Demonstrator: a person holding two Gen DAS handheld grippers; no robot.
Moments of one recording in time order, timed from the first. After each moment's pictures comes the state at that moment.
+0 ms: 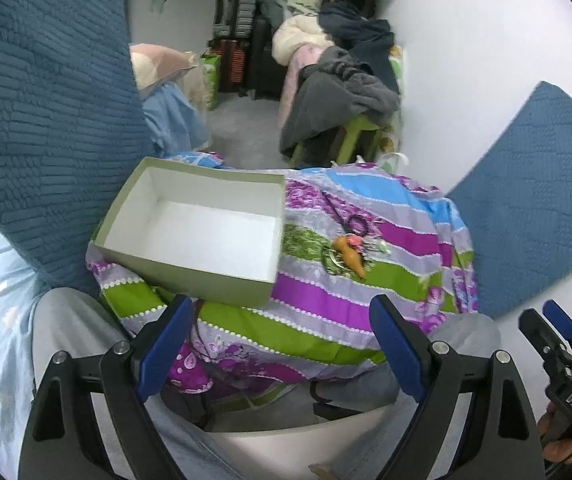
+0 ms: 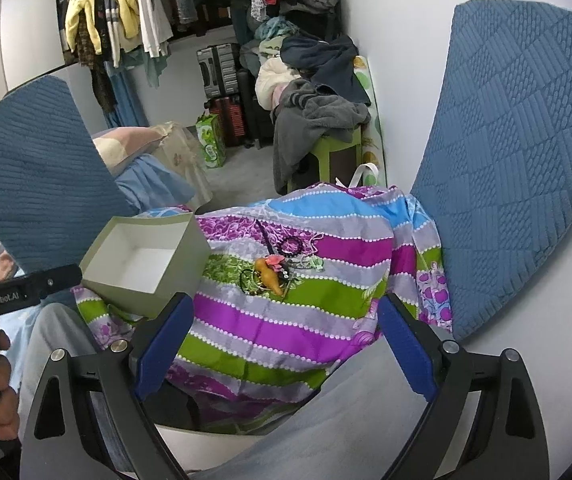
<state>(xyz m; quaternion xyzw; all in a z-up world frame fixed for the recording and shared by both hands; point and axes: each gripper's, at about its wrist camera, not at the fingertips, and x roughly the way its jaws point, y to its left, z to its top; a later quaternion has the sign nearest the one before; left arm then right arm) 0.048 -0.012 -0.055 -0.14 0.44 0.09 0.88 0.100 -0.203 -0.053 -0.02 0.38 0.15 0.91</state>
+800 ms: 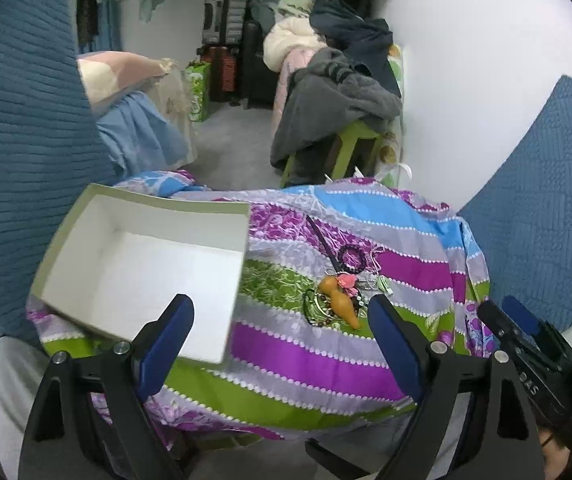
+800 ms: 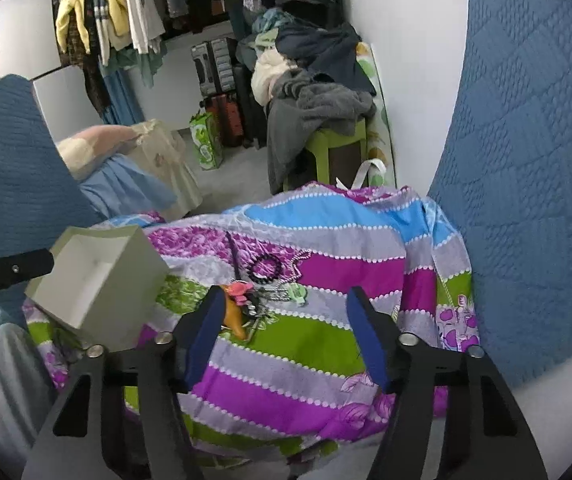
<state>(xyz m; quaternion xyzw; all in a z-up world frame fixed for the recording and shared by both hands) 0.155 -0.040 -0.104 -0.13 0.42 0.07 0.89 0.220 -0.225 -0.138 -0.01 0.37 0.16 0.91</state>
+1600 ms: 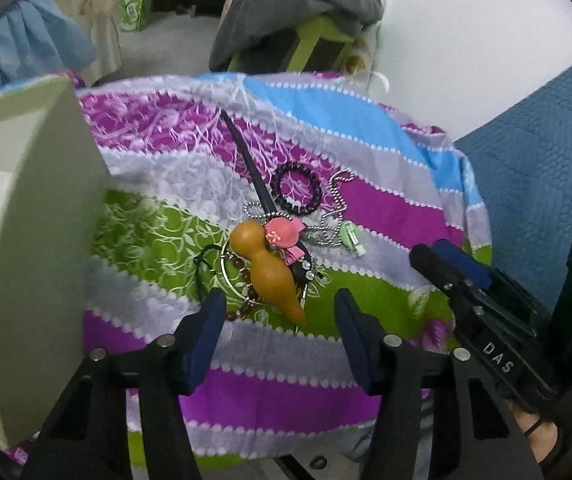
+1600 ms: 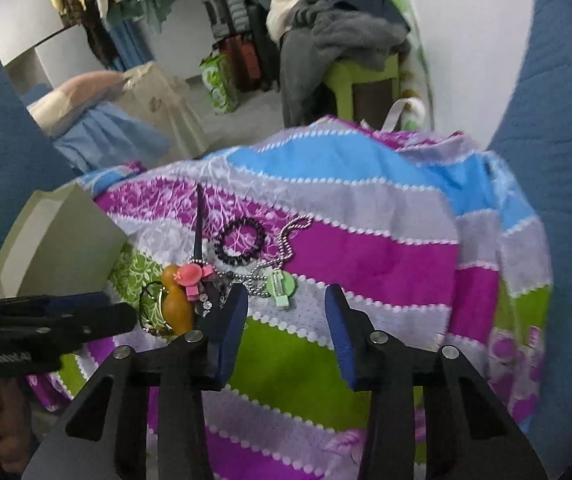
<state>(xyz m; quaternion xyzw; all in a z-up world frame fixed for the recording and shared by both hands) 0.267 -0.092 -0.249 -0.20 0.54 -0.03 0.81 0.323 -0.215 -0.233 -0.03 0.47 0.22 0.85</state>
